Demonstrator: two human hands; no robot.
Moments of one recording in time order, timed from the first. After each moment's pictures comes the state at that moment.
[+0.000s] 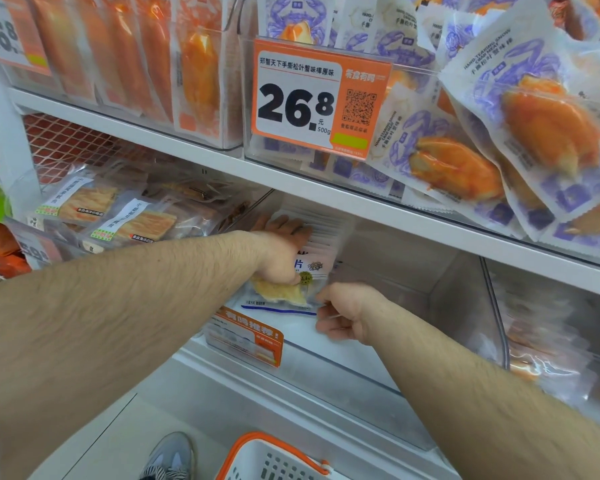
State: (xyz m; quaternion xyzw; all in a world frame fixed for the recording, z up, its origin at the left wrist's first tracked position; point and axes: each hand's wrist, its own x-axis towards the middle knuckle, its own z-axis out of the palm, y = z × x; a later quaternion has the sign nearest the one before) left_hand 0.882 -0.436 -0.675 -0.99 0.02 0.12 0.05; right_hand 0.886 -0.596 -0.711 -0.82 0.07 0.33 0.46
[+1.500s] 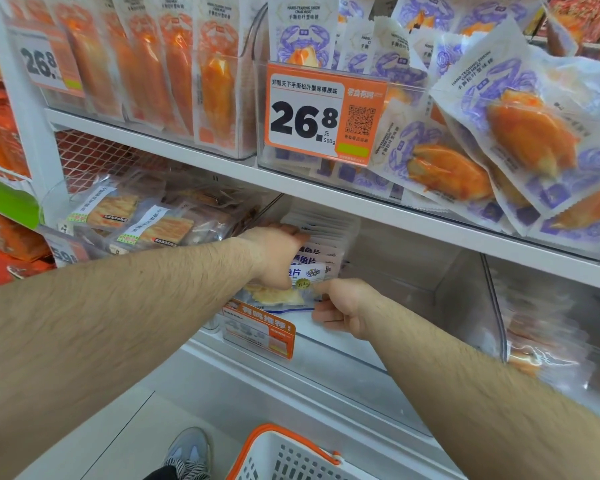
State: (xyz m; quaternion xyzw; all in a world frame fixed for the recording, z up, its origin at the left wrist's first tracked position) left_hand 0.844 -0.434 -0.655 -1.00 0.05 0.06 0.05; right_hand 0.877 -0.584 -0.709 -0.79 0.04 0.33 0.52
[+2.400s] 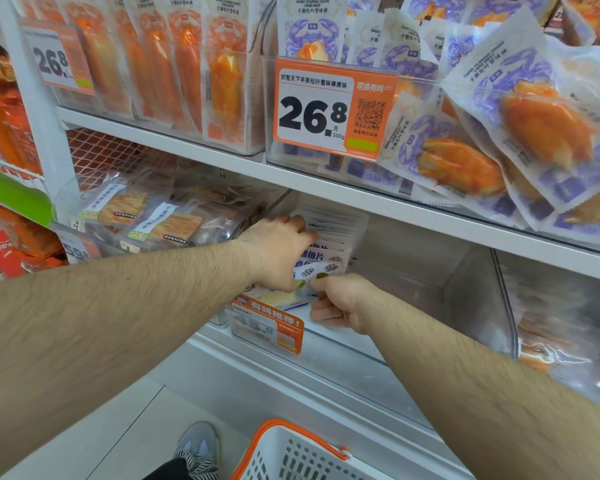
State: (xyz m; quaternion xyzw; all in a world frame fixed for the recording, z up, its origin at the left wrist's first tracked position) left_hand 0.835 -0.428 -0.658 -0.99 0.07 -0.01 0.11; right_hand 0.868 -0.574 -0.704 -0.80 0.02 0.34 0.50
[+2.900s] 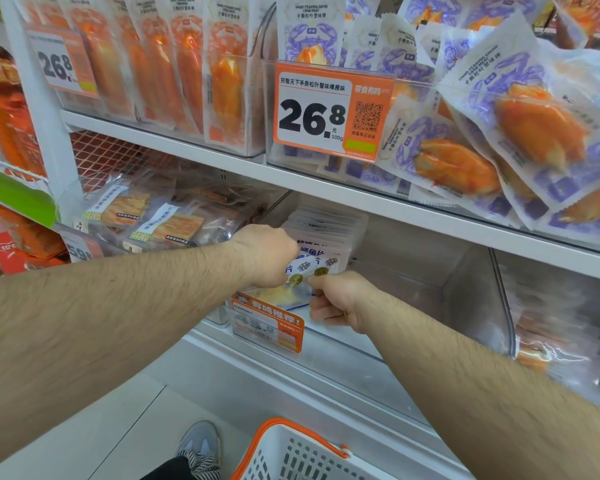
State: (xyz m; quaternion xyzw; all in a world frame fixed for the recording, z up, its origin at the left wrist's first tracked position) left_hand 0.820 -0.431 -0.648 -0.99 0.02 0.06 0.16; right_hand 0.867 -0.571 -0.705 -0.82 0.01 0.31 0.49
